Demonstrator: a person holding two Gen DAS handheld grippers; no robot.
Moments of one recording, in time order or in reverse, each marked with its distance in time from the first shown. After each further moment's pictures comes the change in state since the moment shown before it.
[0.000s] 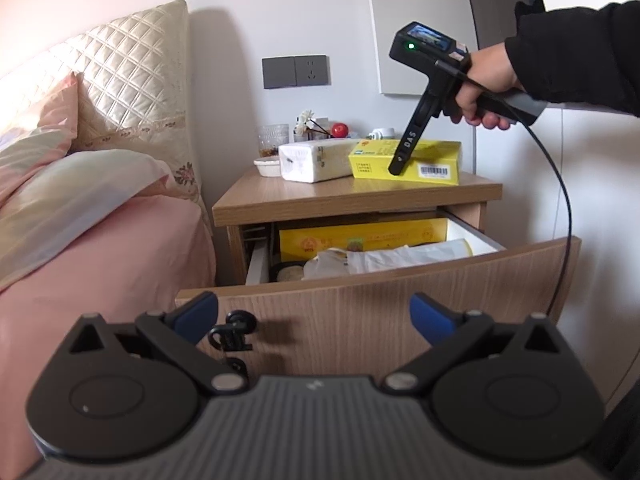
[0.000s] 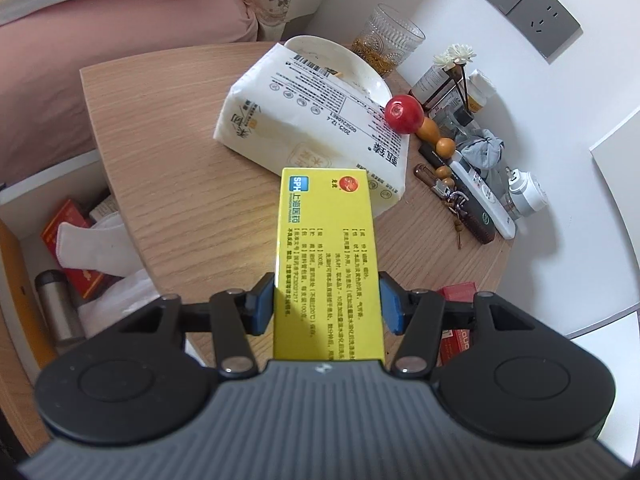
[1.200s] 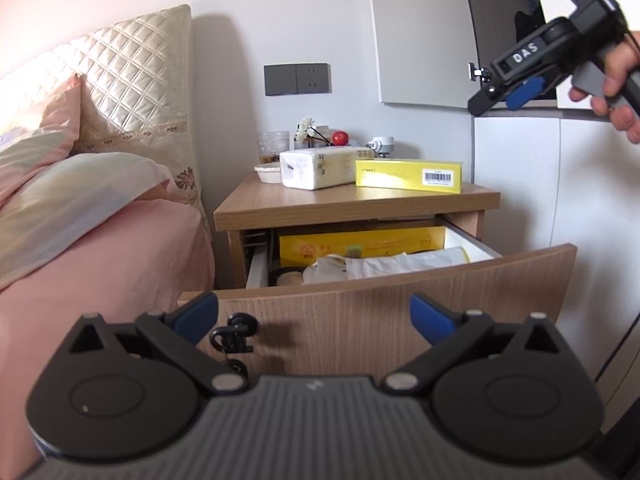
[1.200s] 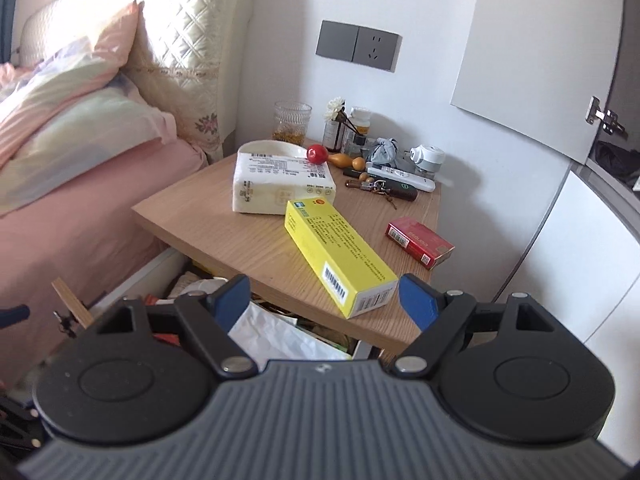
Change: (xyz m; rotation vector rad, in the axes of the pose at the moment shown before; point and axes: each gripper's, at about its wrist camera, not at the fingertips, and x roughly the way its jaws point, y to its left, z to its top) left arm -0.005 0.006 -0.002 -0.016 -0.020 -0.003; right arm -0.175 0.040 -0.111 0.533 -0.308 -0.080
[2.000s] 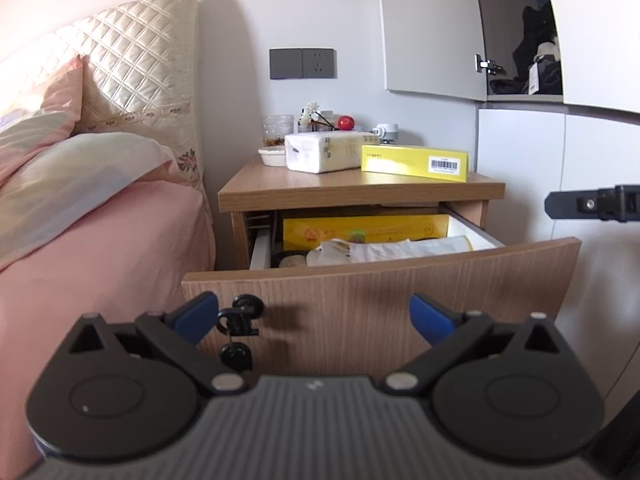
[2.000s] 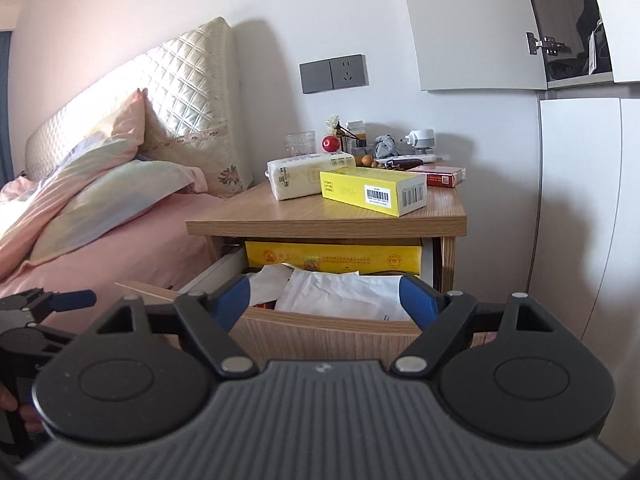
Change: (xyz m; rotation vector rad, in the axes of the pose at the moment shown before) left arm 0.002 0.008 -0.005 -0.022 0.041 -0.011; right arm -0.039 0.041 -0.161 0.293 -0.267 0.053
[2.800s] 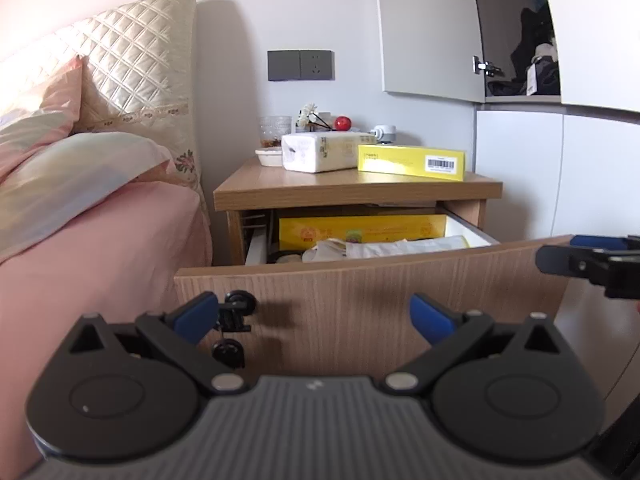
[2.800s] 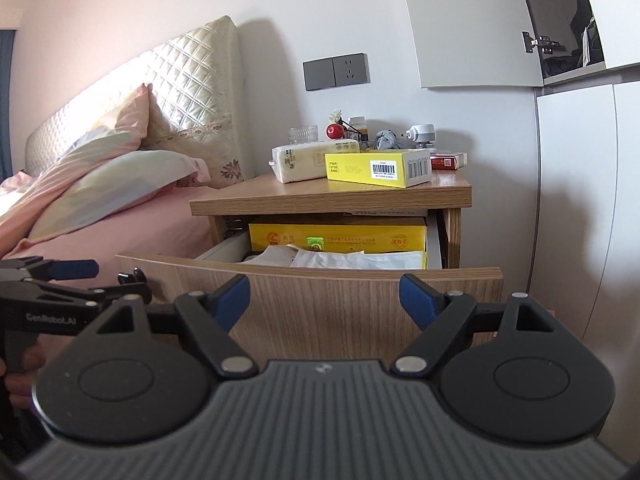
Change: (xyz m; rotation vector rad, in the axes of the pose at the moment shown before) left arm 0.004 -0.006 -0.006 -0.008 -0.011 0.005; right arm -0.001 0.009 -0.043 -0.017 -0.038 -0.008
